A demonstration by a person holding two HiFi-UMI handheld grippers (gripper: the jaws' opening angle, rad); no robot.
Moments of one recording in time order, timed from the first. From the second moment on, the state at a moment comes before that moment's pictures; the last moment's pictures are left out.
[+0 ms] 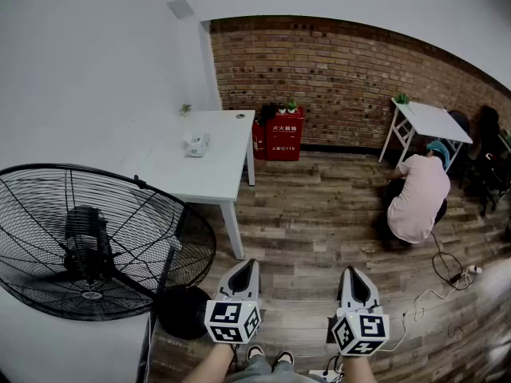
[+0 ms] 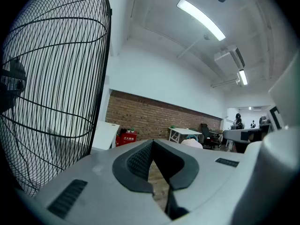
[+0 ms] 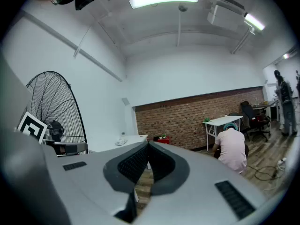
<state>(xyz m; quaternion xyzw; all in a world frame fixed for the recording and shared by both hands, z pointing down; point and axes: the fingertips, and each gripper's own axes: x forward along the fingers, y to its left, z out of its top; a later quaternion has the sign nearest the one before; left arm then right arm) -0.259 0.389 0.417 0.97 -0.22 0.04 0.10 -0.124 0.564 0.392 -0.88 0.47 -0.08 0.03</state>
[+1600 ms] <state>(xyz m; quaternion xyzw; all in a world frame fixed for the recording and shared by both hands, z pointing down) -0.240 0.367 0.424 0.98 -0.17 0.05 0.09 -0.126 0.528 0.400 -0.88 0.46 -0.09 0.04</state>
